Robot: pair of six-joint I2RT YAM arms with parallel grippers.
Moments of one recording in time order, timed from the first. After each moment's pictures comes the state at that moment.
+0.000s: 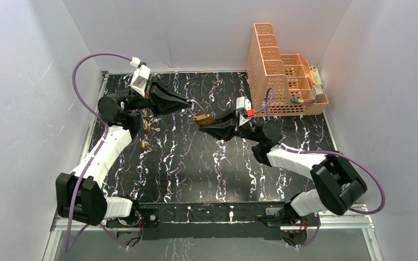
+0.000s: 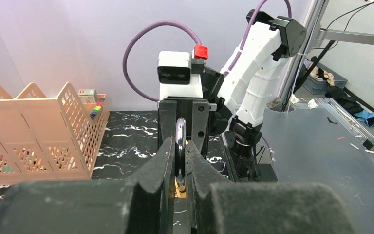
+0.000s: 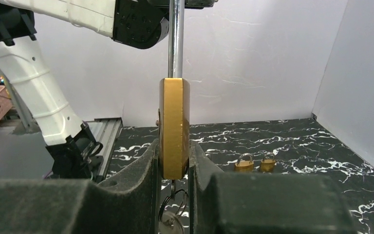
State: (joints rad) left arm -0.25 1.31 1.07 1.12 1.28 -0.87; right arm 0.70 1.42 0.66 1.32 -0.74 0.40
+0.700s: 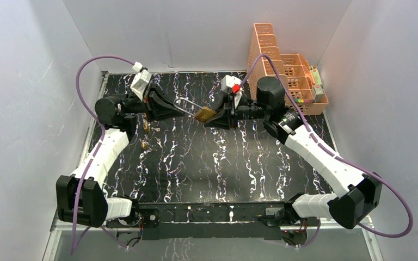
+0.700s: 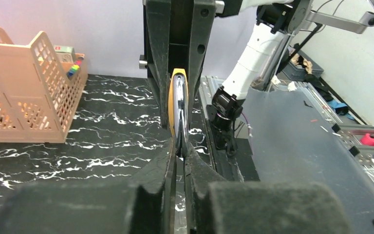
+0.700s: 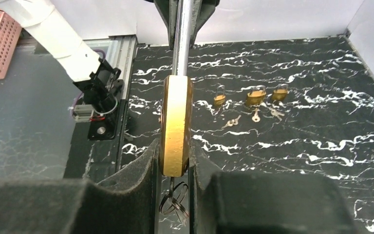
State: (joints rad) left arm -0.18 1.28 0.99 1.12 1.40 -0.96; right arm 0.65 1.26 1.23 -0.09 -0.93 -0.08
